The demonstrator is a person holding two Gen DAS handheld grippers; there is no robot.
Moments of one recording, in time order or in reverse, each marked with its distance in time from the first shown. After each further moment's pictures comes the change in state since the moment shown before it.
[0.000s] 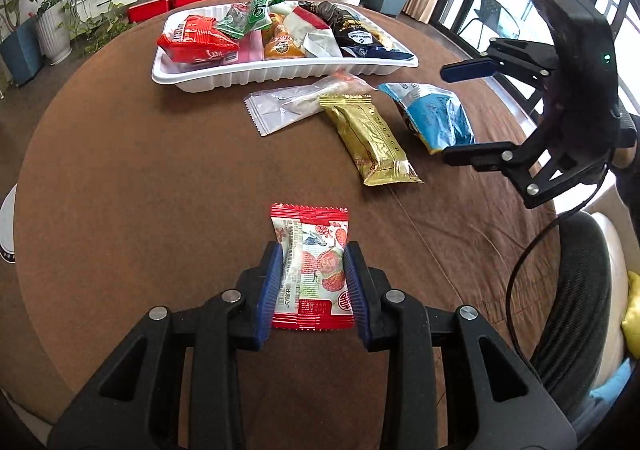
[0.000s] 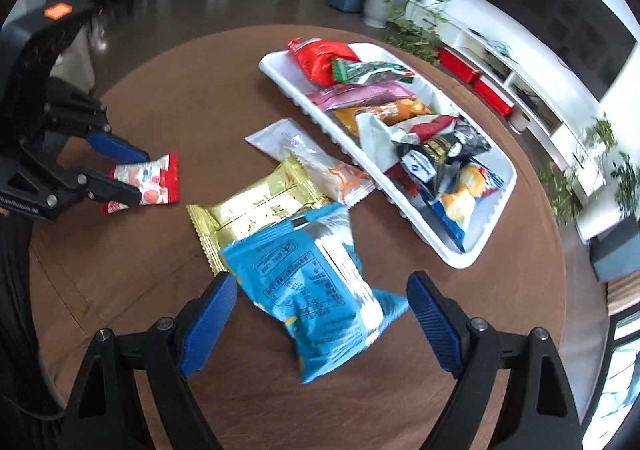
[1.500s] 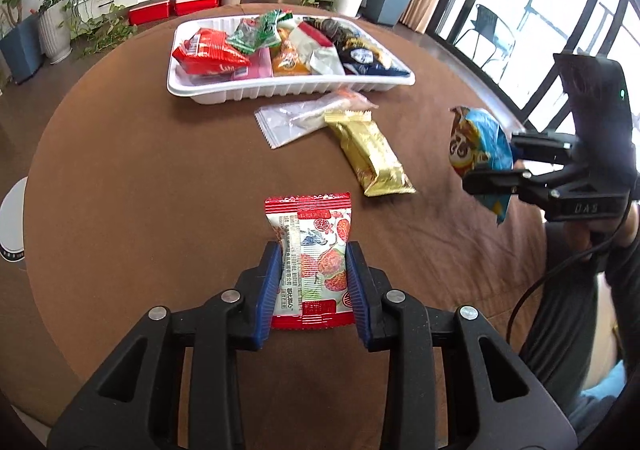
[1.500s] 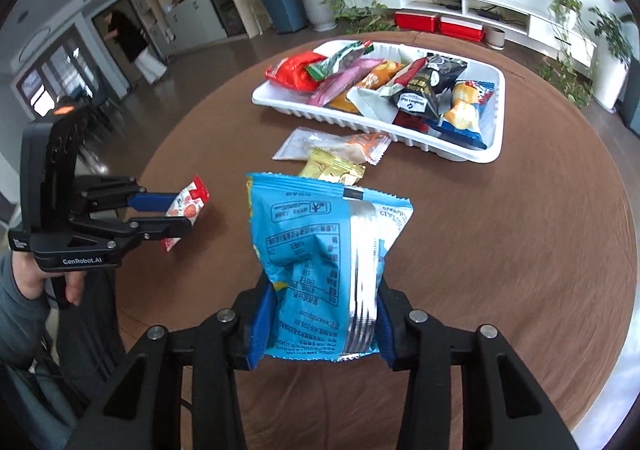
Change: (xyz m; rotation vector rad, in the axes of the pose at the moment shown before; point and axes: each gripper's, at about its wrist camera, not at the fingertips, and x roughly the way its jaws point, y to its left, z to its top) left arm -0.024 0.010 -0.001 -0.028 -0.044 -0.037; right arm -0.031 -0.001 -0.048 0.516 -0.120 0.214
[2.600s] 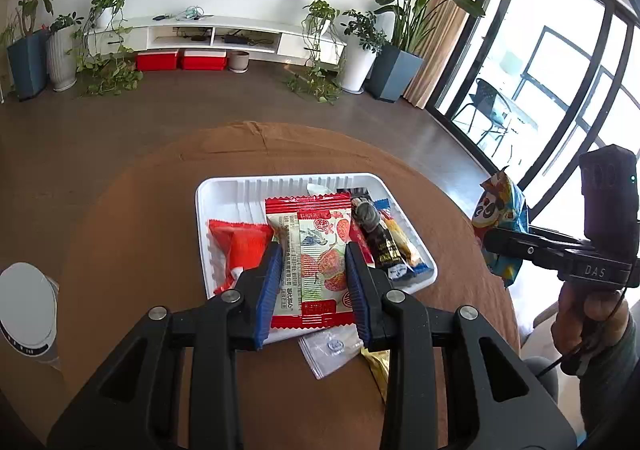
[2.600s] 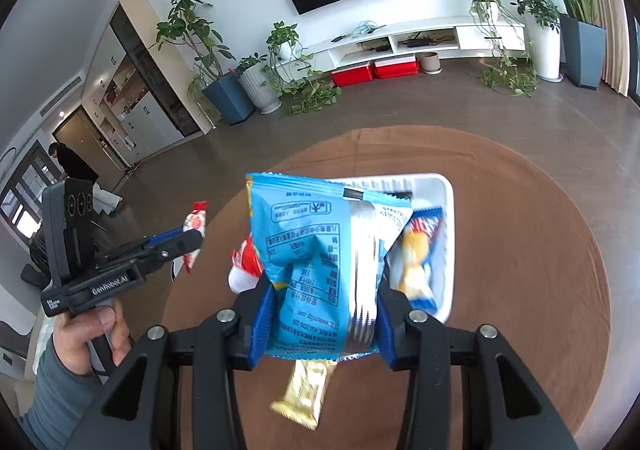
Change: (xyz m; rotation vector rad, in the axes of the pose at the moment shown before) left arm -0.035 0.059 0.183 -0.064 -0.227 -0.037; right arm -0.038 -0.040 0.141 0.278 -0.241 -0.047
